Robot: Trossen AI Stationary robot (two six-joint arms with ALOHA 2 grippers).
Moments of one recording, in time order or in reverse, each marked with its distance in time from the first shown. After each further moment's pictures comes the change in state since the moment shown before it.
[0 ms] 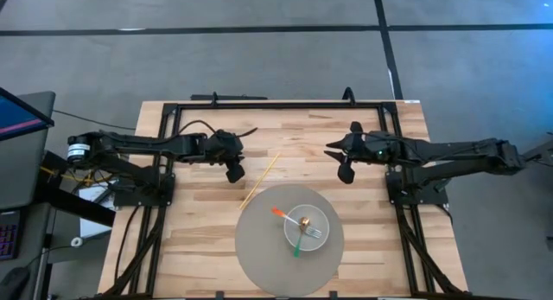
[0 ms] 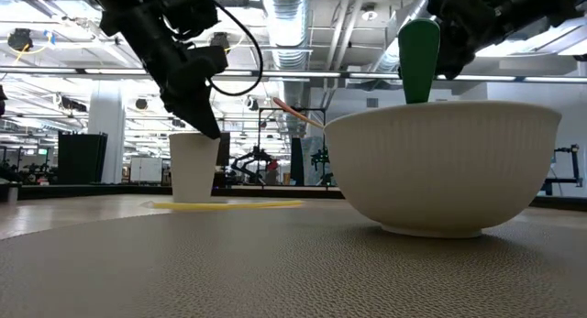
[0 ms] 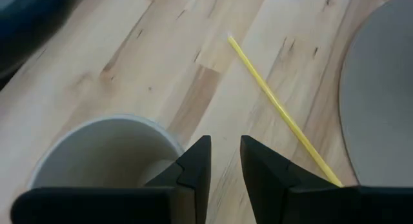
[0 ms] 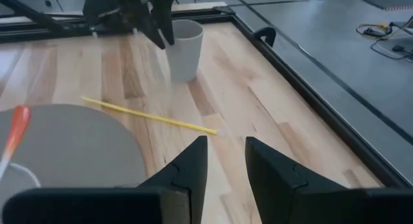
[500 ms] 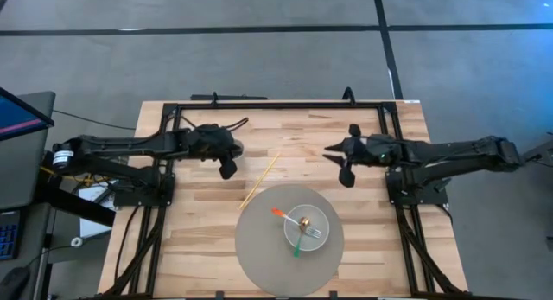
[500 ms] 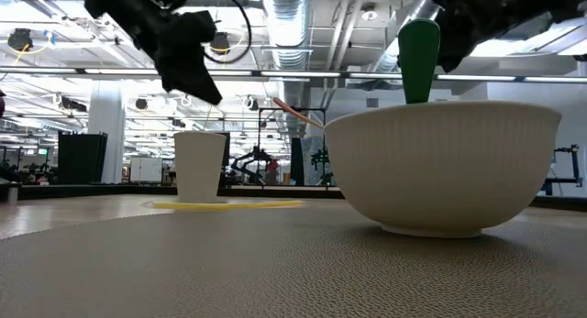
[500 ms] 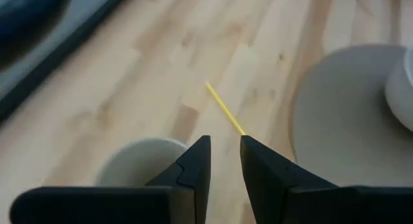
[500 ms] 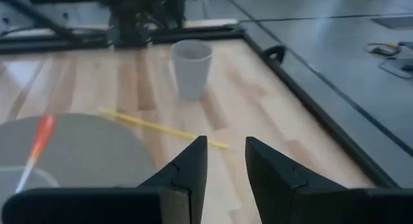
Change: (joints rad) left arm 0.014 -0.174 0.000 0.000 0.083 0.012; right arm 0.042 -0.016 0.000 0.038 0.004 -0.023
